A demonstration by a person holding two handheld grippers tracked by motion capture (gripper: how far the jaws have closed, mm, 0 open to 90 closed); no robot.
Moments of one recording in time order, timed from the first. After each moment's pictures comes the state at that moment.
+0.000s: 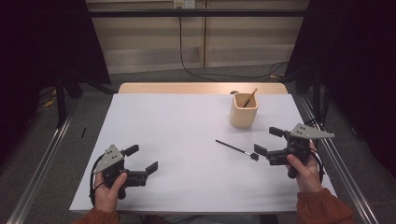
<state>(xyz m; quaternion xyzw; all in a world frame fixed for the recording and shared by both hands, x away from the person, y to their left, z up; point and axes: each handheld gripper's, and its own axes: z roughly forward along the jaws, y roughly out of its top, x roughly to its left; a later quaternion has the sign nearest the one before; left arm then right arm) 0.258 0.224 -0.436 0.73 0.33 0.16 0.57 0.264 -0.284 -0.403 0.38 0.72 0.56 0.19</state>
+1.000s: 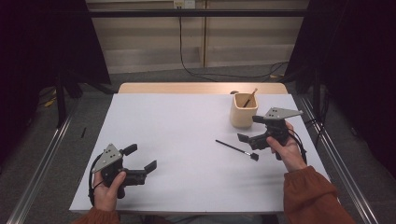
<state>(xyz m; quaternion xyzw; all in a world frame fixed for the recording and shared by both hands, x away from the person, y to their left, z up) 0.259 0.226 -0.434 0.73 0.34 0.16 0.57 0.324 -0.248 -0.400 0.35 0.78 0.48 0.17</state>
